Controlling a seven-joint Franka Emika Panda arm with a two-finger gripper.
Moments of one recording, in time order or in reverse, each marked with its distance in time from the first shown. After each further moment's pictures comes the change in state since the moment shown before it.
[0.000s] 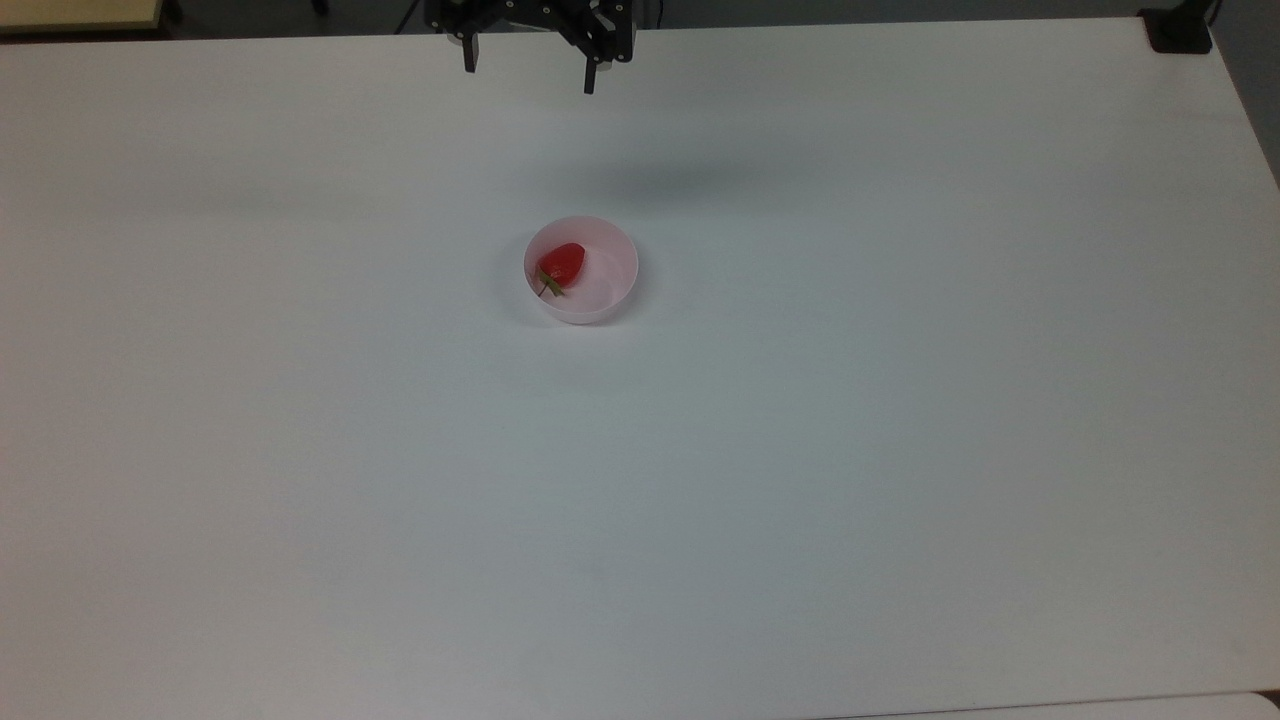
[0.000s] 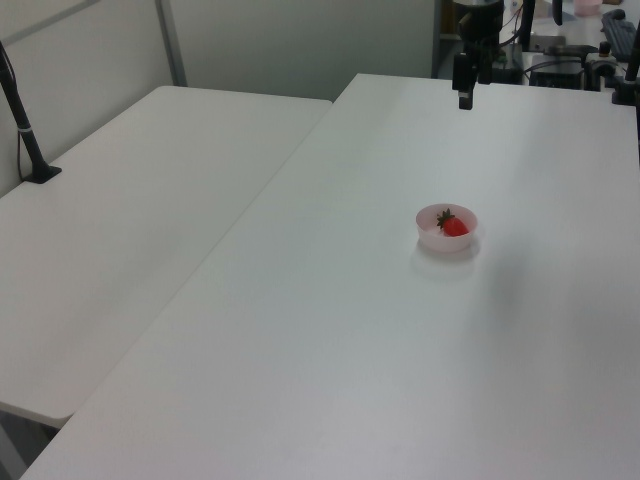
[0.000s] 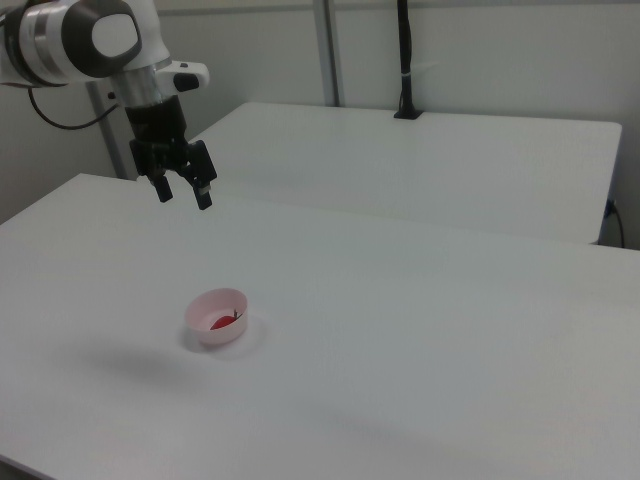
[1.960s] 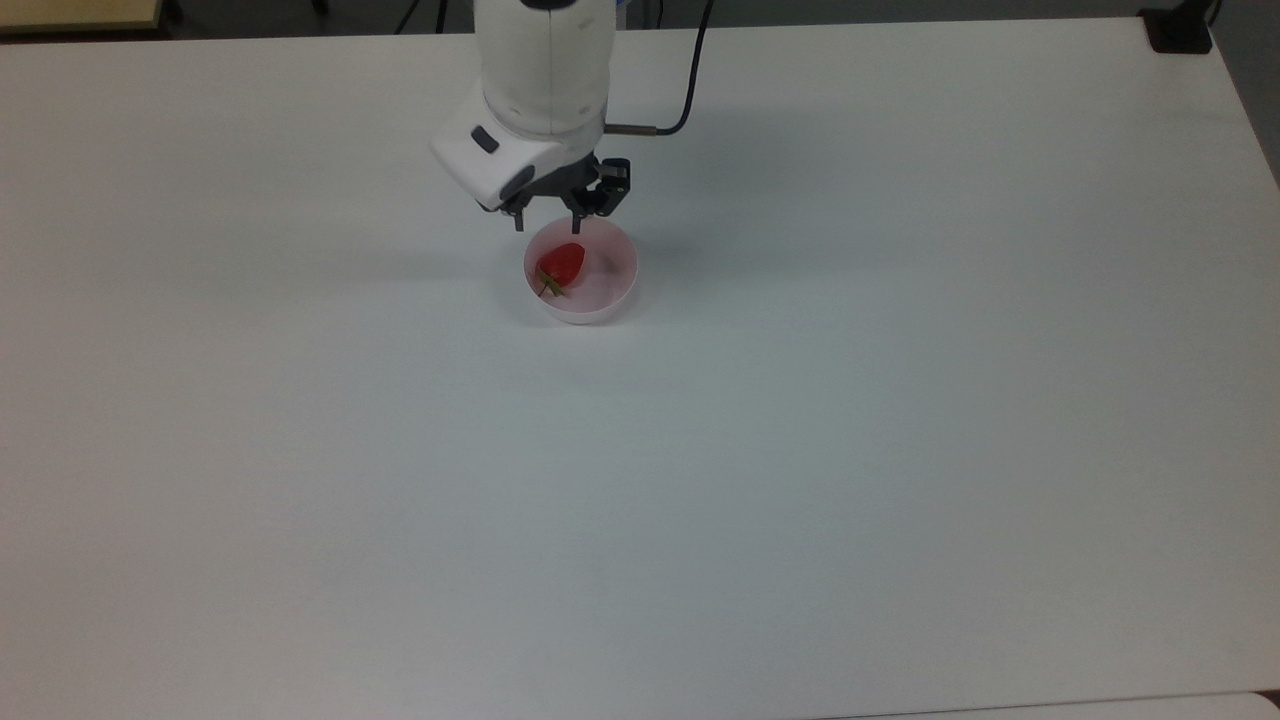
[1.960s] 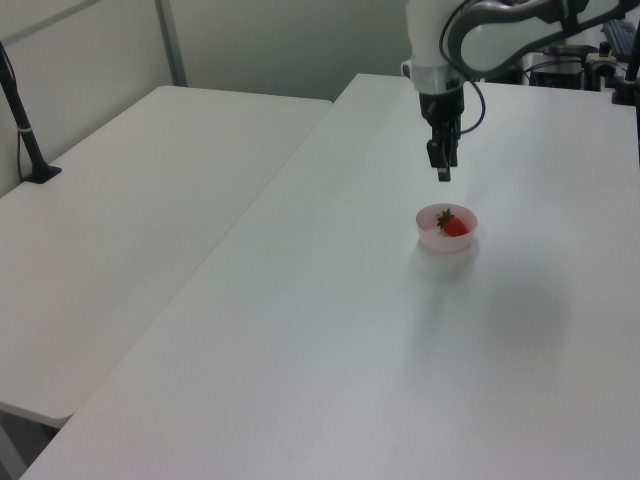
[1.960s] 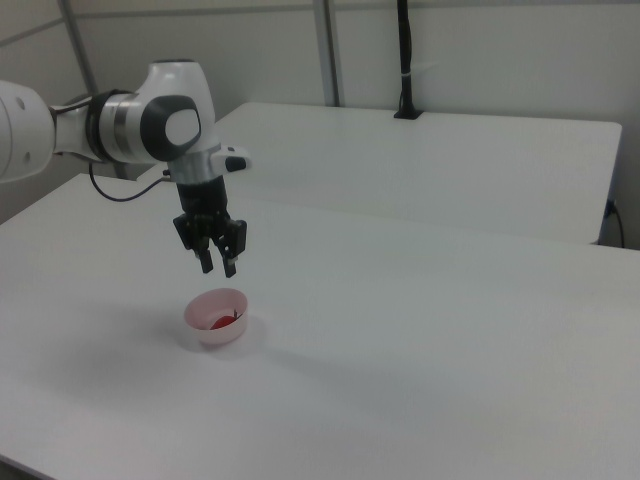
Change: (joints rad) arm -0.008 0.229 0.009 -0.068 0.000 0.193 -0.112
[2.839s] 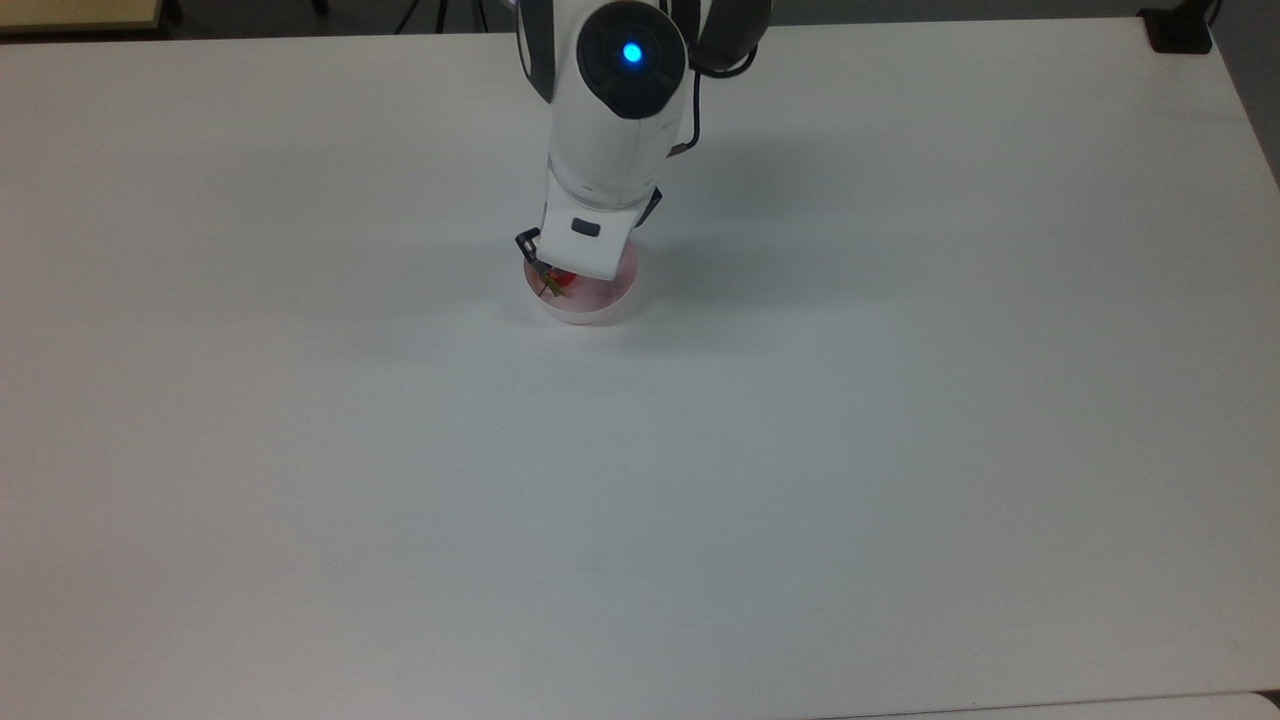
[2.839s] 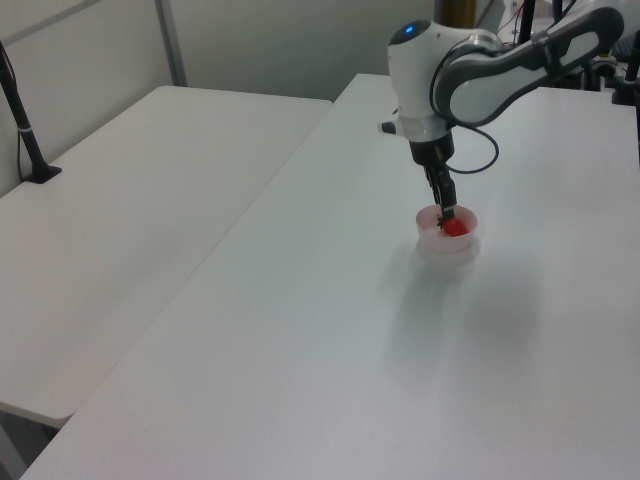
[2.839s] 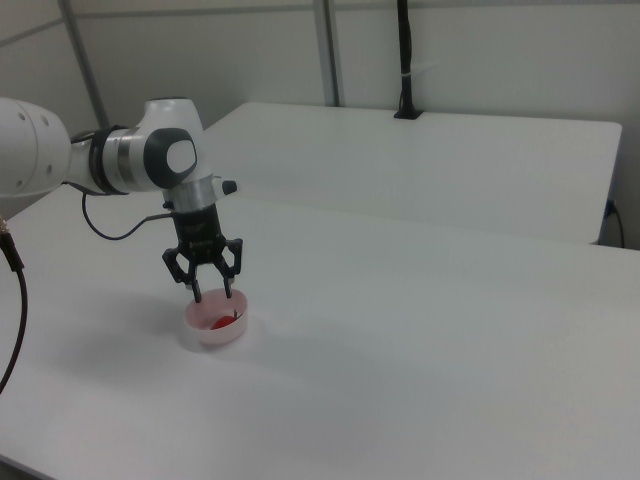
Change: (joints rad) arm 0.063 0.101 0.004 -0.011 -0.065 0.039 -0.454
